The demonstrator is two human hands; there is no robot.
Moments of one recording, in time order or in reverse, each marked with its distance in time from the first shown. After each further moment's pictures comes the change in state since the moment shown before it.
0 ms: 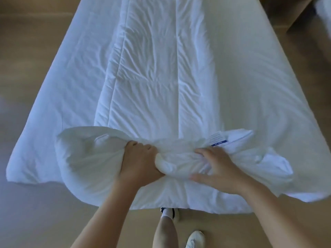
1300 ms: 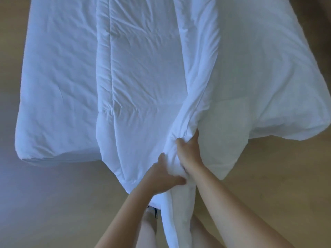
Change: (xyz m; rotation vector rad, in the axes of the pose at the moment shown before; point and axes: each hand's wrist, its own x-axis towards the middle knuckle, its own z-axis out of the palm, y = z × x) left_hand -0.140 -0.007 0.061 -0.821 -0.838 -0.433; right_hand -0.001 -0.099 0.177 0.905 0.458 0.654
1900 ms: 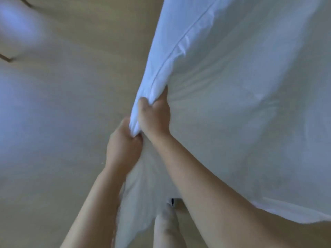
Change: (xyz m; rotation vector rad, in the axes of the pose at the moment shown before) left_hand -0.081 -0.325 -0.324 -0.413 0.929 0.082; right_hand -0.157 -0.130 0.475 -0.200 -0.326 -0.351
